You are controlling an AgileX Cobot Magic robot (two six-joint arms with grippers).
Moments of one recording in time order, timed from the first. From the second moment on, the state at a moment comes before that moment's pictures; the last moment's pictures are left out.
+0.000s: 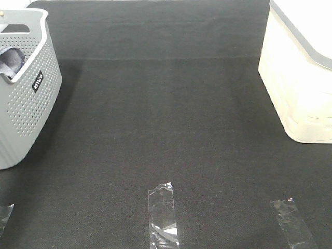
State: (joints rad) left arm -0.02 1.10 -0.98 -0.06 0.48 0.08; right arm 0.03 -0.01 -0.50 0.01 1.07 -0.04
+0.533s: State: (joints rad) left arm -0.02 1.58 -1.44 0.23 0.79 -0.19; right arm 0.03 -0.01 -0.50 0.01 1.07 -0.04
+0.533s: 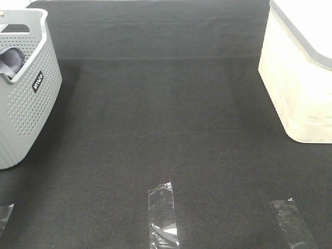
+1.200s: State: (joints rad) left arm 0.00 2.06 -1.96 0.48 1.16 -0.25; right arm 0.03 -0.01 -0.50 0.01 1.07 -0.04
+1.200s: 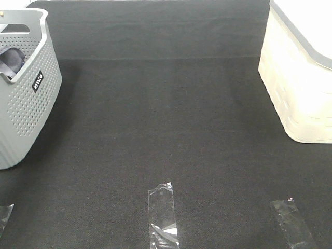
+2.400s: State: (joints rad) left arm 0.08 2.28 -1.98 0.47 0.86 -0.25; right arm 0.03 -0.01 -0.50 0.01 1.07 -0.04
